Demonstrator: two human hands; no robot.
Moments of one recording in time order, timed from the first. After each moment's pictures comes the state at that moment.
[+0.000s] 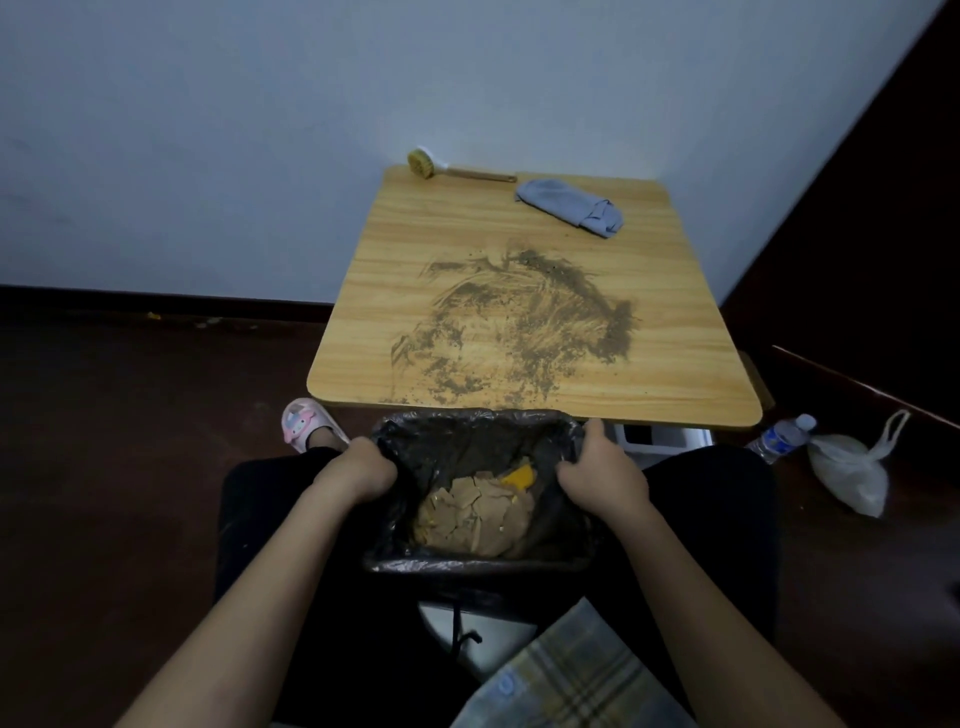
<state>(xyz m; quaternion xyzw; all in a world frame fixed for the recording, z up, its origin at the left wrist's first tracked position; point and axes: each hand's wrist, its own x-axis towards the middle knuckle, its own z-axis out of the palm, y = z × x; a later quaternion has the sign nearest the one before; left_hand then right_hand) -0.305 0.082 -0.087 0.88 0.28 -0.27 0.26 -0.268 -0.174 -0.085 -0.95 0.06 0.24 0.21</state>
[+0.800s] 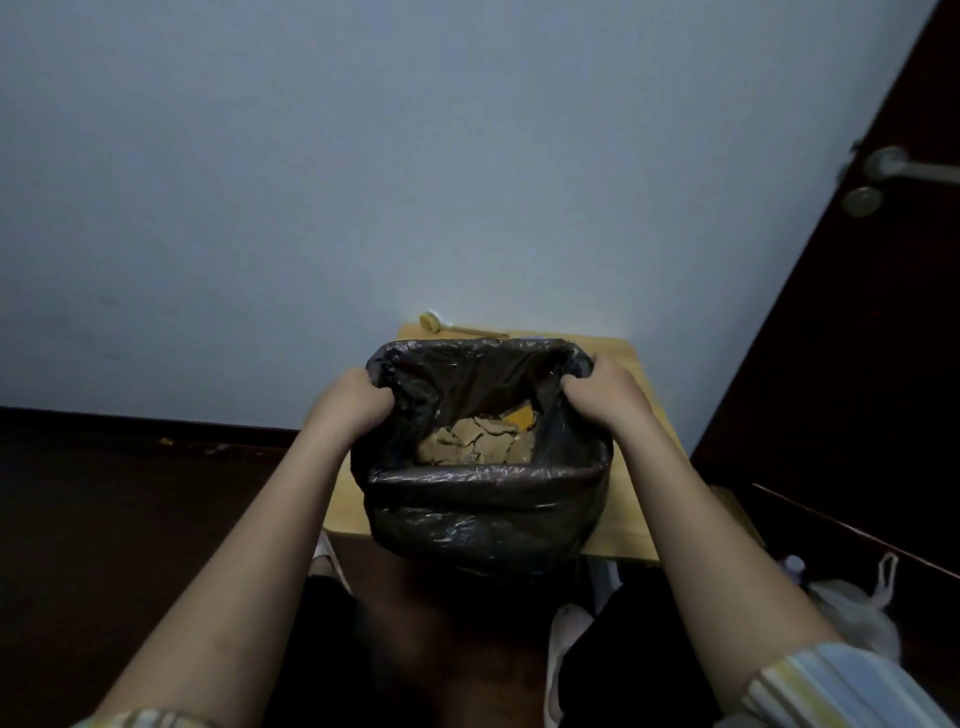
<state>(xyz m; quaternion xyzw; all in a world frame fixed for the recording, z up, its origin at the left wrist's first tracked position) -0.221 0.112 0.084 0.92 0.21 0.05 0.32 -0.161 -0.157 0.104 -0.94 0.01 0.01 0.33</state>
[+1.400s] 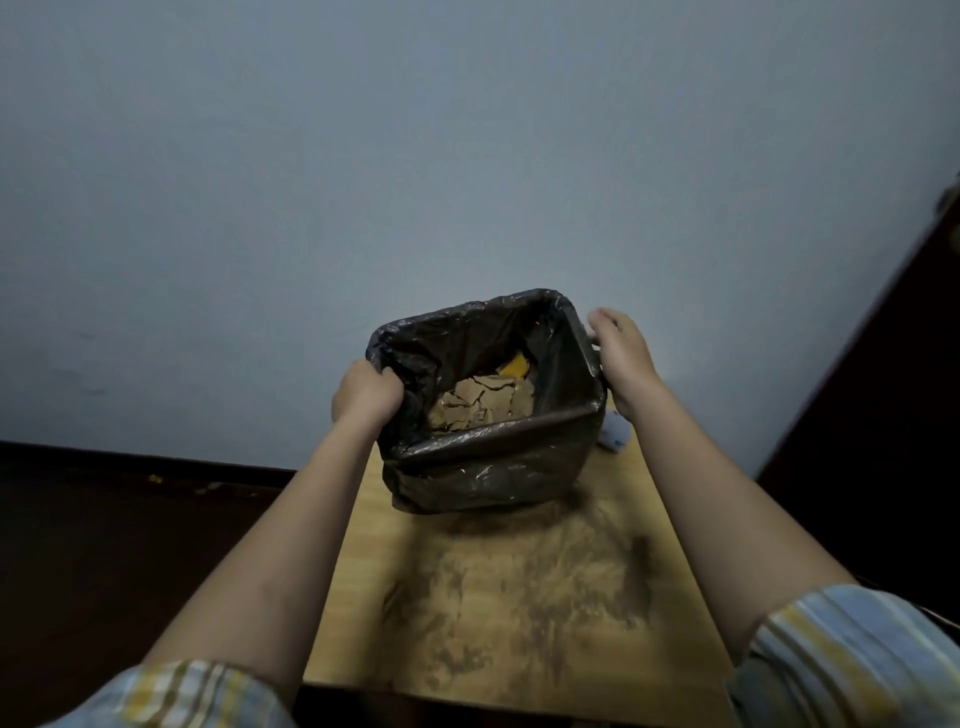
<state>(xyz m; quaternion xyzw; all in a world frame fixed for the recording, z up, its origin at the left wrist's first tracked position) -0.053 0.133 0.100 0.86 0.31 0.12 0.38 0.034 -0.119 0.126 -0.75 0.00 -0.01 0.67</state>
